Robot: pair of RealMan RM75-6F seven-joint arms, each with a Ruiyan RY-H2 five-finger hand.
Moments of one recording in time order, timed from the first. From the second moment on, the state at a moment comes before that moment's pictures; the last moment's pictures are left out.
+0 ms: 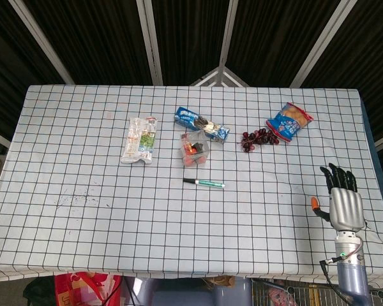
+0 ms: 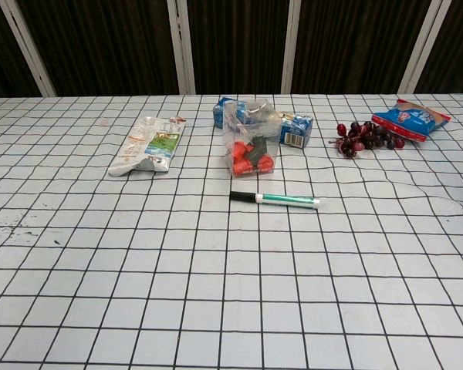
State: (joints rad) left arm 0.05 -1.19 -0.11 -1.57 1.40 1.67 0.15; right arm 0.23 -1.30 0.19 -1.69 -1.17 1.40 -0.27
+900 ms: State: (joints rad) left arm 0.05 -1.19 -0.11 -1.59 1.42 1.68 0.18; right arm 0.31 -1.36 0.25 -1.82 -1.11 1.36 -0.38
